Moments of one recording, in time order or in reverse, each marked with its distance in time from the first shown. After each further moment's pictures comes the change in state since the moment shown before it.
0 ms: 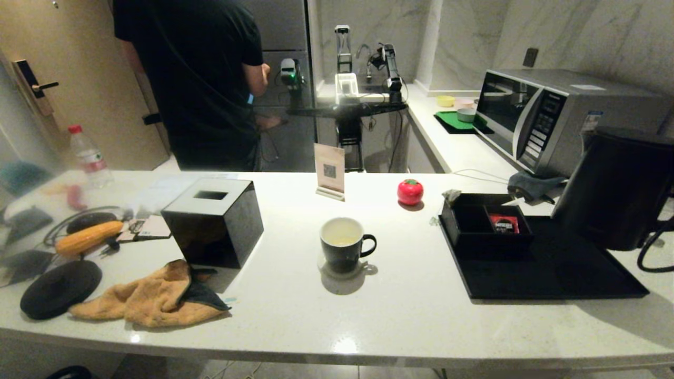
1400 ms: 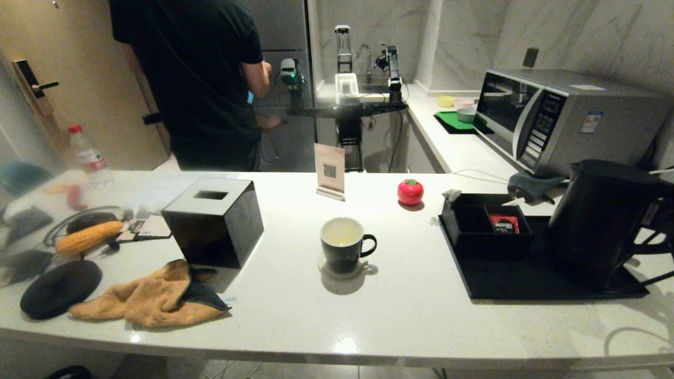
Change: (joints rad) left arm 0.000 0.000 0.000 0.000 0.000 0.000; right arm -0.046 0.322 0.116 -0.451 -0.002 -0.006
